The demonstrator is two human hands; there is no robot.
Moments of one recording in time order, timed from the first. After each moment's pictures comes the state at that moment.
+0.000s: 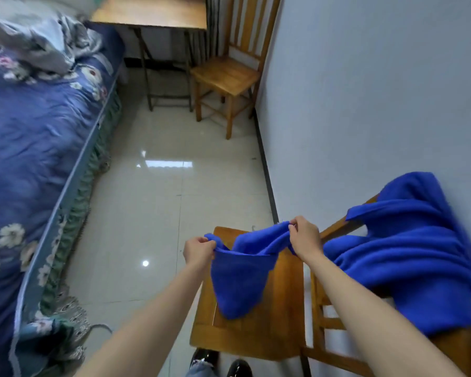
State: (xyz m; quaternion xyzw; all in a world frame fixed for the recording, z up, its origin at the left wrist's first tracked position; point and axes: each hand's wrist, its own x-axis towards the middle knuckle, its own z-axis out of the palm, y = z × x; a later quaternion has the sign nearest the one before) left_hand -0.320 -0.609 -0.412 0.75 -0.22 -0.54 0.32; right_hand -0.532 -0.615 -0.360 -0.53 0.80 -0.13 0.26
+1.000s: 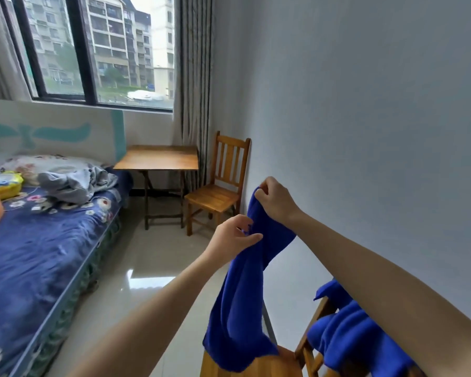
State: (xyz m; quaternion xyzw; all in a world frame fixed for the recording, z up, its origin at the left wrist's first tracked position) left_hand -0.344 -0.620 -0.143 0.45 -0.72 -0.36 0.39; right_hand -0.468 -0.628 -0.064 -0.70 0.61 -0.35 0.11
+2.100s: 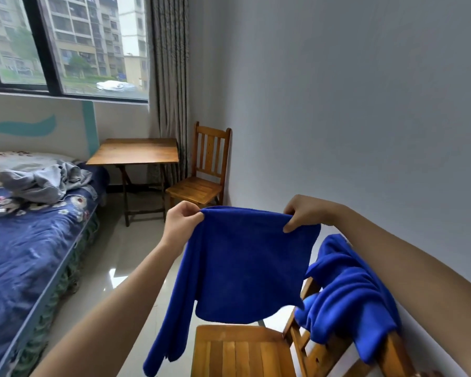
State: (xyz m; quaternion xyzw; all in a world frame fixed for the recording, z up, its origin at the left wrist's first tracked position) left_hand -0.299 -0.643 -0.157 0.48 -0.56 -0.43 0.53; right_hand -0.550 -0.590 -0.064 -0.70 0.67 -0.03 0.24
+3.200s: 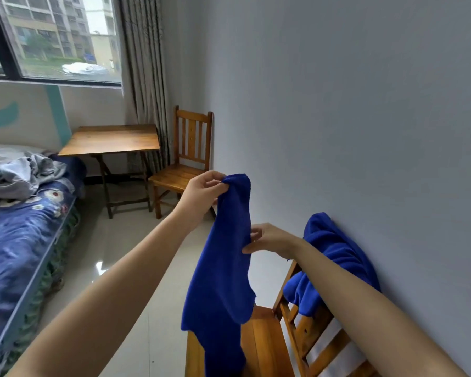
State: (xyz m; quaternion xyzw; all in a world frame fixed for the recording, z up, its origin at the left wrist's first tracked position) left_hand -0.346 -0.620 -0.110 0.34 -0.62 -0.54 0.46; right_hand -0.528 -0.581 -0.175 -0.62 0.56 -0.25 0.49
